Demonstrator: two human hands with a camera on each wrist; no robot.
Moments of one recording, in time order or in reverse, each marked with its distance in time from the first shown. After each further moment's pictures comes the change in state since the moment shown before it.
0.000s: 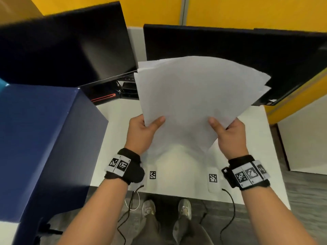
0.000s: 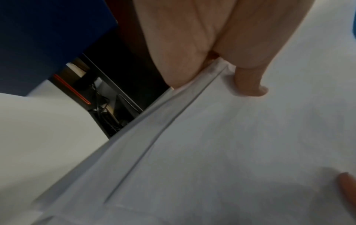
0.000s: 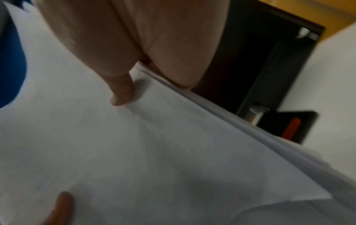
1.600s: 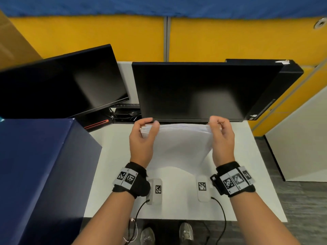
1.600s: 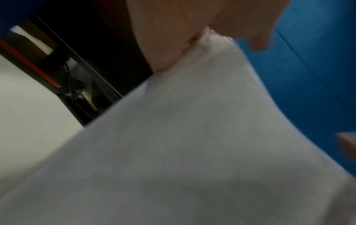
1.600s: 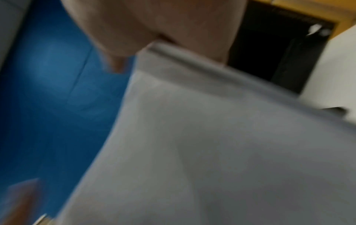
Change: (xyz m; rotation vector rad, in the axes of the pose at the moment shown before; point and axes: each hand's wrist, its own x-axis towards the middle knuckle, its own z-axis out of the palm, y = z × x) left_hand 0.020 0.024 0.031 -0.003 0.142 0.211; right_hand 0.017 -0.031 0.003 0.035 0.261 -0.093
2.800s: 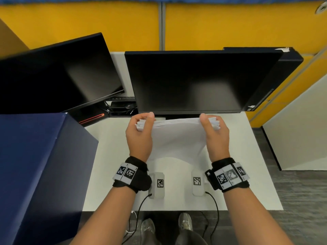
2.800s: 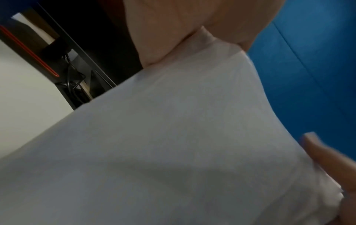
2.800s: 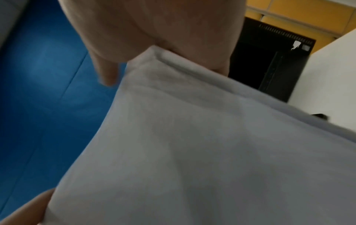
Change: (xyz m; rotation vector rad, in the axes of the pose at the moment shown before) left_hand -0.006 0.001 0.013 0.015 0.126 -0.068; right_hand -0.008 0.008 0.002 -0.053 -0.013 0.073
